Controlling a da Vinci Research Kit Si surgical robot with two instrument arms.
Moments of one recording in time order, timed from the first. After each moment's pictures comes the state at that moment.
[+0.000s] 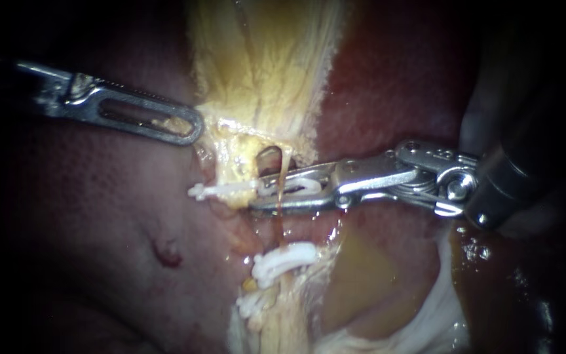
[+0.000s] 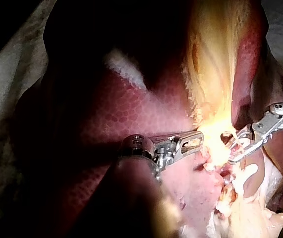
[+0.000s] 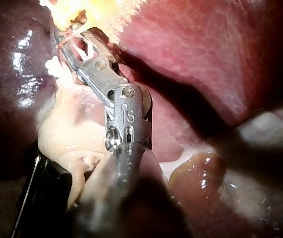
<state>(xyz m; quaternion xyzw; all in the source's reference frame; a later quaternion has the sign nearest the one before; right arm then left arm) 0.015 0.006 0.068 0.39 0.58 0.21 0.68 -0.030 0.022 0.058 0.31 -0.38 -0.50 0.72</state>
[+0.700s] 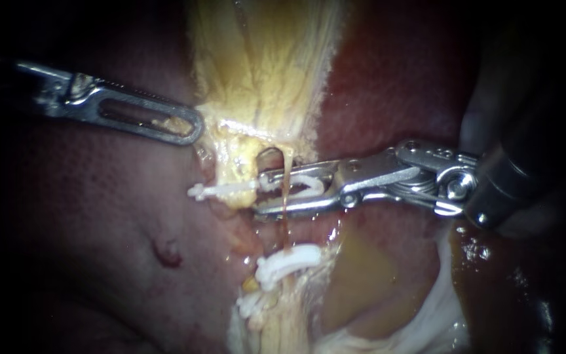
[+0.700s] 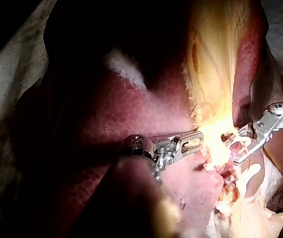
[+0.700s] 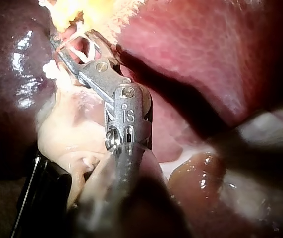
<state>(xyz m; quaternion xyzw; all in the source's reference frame) 0.015 0.006 0.068 0.39 0.58 0.21 0.68 -0.030 0.022 0.058 0.31 -0.38 -0.50 0.72</state>
